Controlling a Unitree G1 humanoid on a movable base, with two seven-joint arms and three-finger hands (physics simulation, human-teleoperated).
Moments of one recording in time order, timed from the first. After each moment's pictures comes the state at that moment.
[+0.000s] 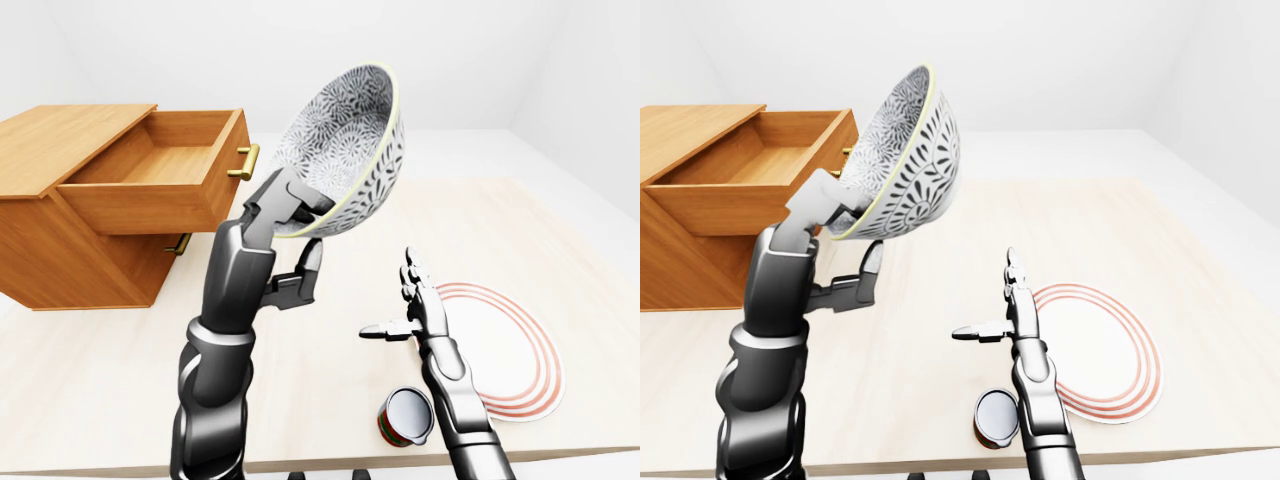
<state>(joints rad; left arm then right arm) -0.14 -0.02 -0.15 -0.68 0.60 -0.04 -0.15 -0.04 -0.01 -0.02 0.10 0.00 -0.04 0.03</state>
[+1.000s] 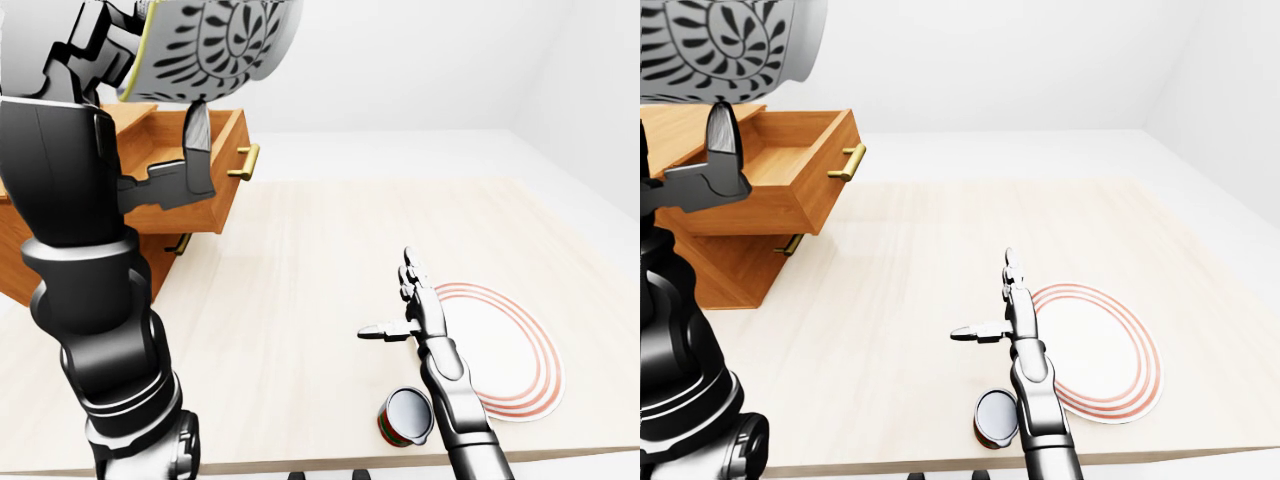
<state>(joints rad) -0.59 0.29 0.19 -0.63 0.32 0.09 -0.10 -0.04 -0.01 -0.01 0.10 -0.01 -0.04 0.03</state>
